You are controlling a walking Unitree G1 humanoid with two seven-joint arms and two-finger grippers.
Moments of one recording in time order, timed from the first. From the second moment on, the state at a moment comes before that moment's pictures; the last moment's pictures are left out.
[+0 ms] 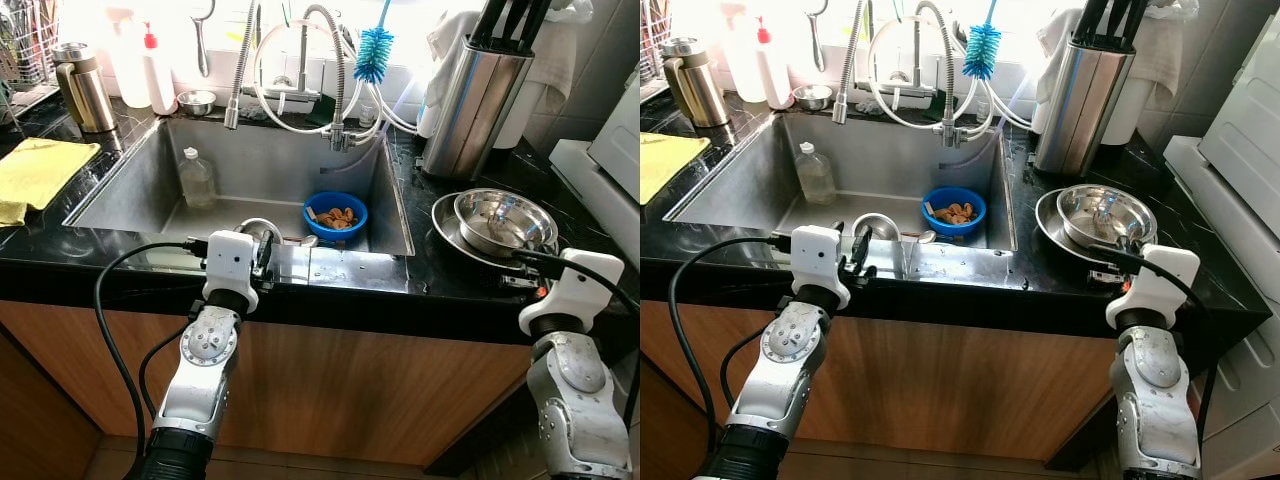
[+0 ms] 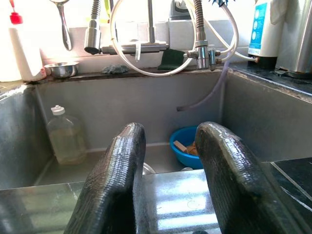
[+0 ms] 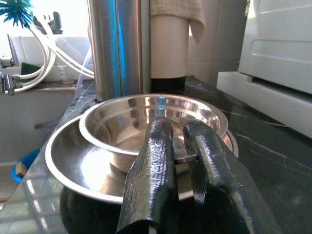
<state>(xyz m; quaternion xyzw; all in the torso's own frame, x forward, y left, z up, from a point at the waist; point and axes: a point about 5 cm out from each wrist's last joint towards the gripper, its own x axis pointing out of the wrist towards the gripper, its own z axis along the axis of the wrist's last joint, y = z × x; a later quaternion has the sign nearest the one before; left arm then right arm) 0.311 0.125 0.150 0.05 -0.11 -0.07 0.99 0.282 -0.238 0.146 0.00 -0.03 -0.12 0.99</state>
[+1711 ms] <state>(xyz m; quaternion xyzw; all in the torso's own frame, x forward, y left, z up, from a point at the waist) 0.338 0.127 0.189 -0.11 -0.12 -0.08 0.98 0.260 -0.195 0.201 0.28 -0.14 0.09 0.94</state>
